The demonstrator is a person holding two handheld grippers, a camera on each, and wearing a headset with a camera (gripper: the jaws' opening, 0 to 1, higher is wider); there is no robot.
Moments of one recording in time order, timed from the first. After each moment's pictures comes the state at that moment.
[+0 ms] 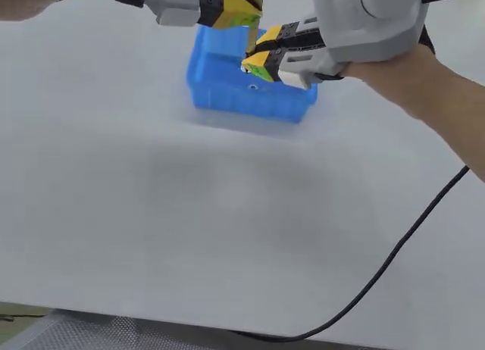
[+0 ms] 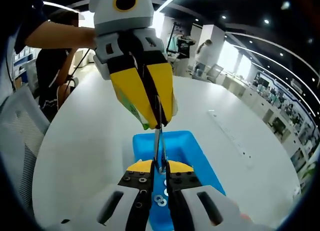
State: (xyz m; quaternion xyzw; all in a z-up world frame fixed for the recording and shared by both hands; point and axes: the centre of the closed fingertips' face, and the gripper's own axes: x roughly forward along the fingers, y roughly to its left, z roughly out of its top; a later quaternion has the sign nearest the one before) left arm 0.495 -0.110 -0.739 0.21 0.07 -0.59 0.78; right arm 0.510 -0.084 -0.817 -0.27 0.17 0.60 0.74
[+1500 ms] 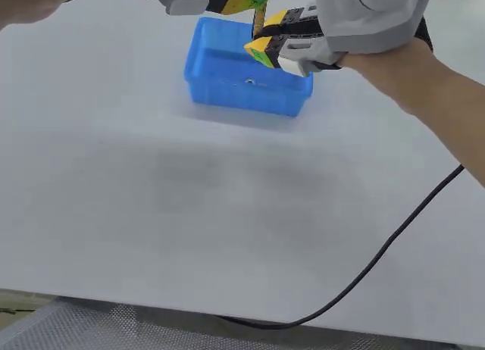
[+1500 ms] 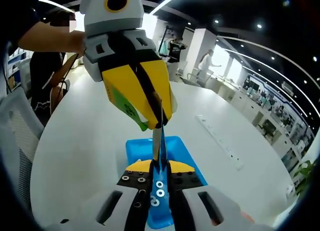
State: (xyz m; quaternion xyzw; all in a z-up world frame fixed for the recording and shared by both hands) left arm 0.486 -0.121 -0.707 0.20 0.03 -0.57 0.80; right arm 0.502 -0.085 -0.789 -0.27 0.14 0.57 0.76
